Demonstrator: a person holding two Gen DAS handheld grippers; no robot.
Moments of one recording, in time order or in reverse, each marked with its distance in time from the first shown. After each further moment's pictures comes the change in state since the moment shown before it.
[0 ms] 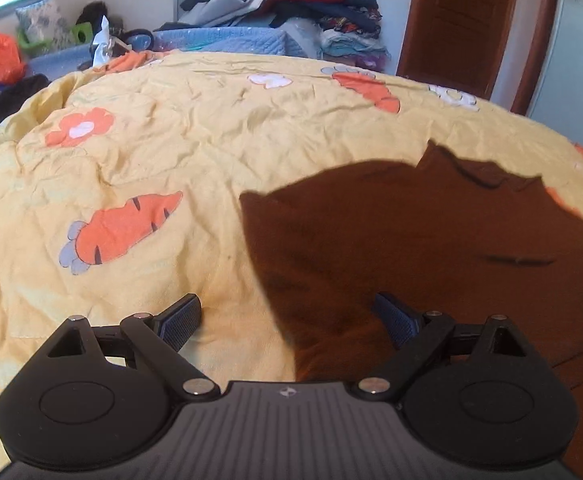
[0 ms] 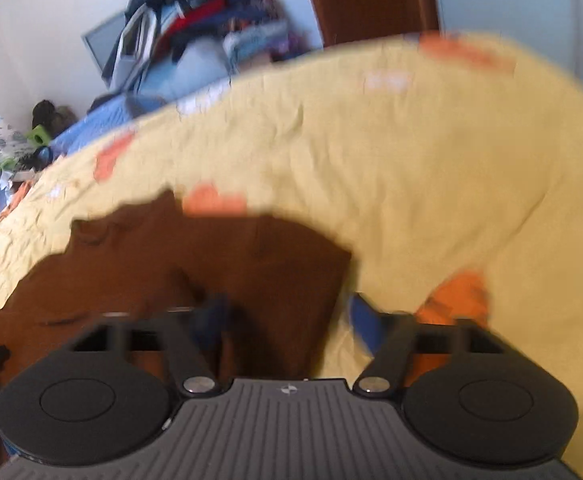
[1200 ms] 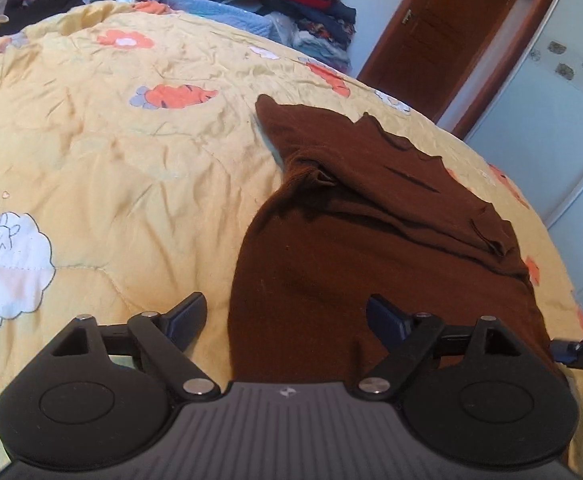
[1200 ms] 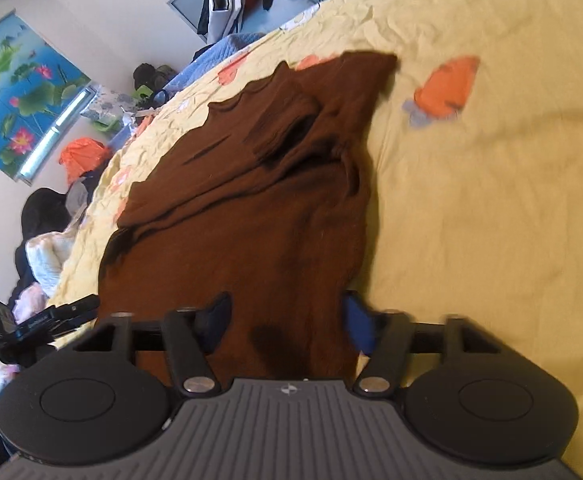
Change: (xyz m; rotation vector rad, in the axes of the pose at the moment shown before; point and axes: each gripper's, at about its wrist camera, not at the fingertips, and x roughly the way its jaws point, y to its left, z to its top) left arm -0.126 0.050 -0.108 -0.222 0.049 -0.267; right arm -0.123 -0.041 -0.120 0.067 0.220 0.360
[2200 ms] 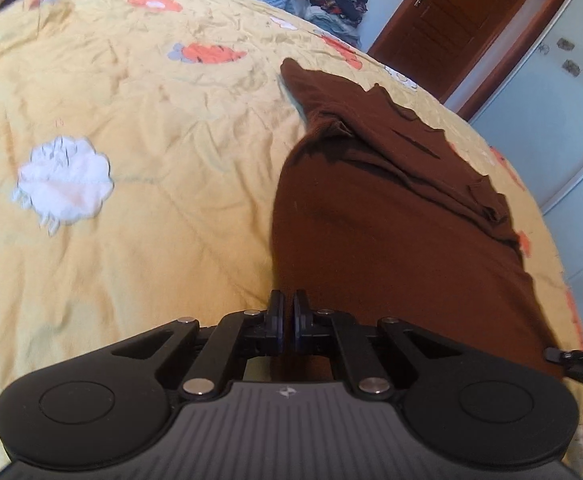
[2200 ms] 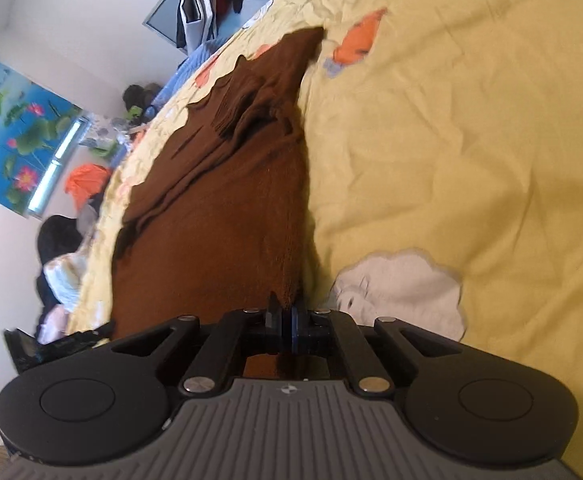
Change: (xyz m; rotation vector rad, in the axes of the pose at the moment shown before) left arm -0.038 0.025 -0.030 -0.084 0.118 -0.055; right arm -0.045 -0.042 -0.050 0.159 -0.001 0.075
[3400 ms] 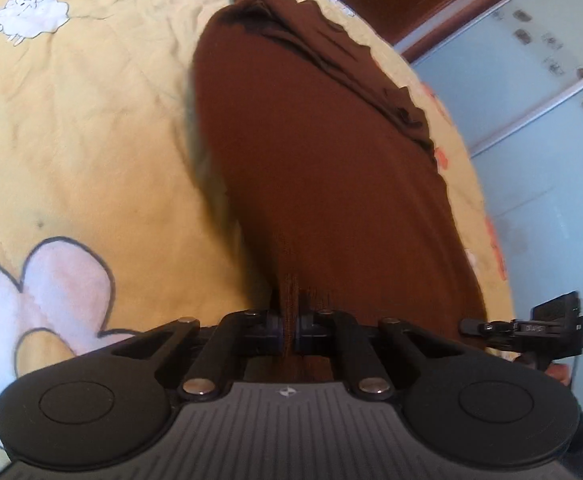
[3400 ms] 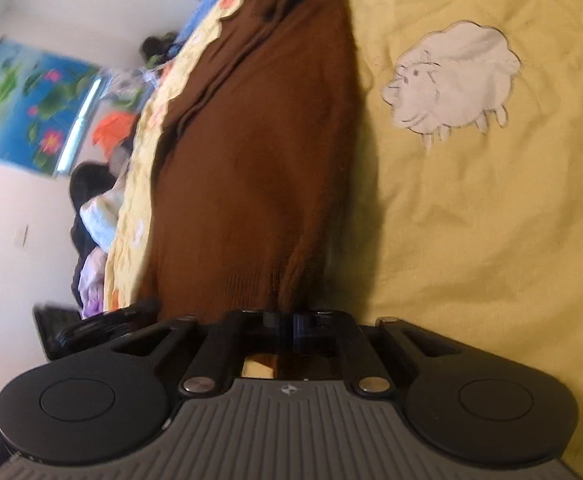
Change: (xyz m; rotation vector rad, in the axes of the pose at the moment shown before) left arm -0.036 -0.012 -0.076 -0.031 0.203 -0.214; right arm -0.028 0.019 -0.079 0.030 0.188 0.098
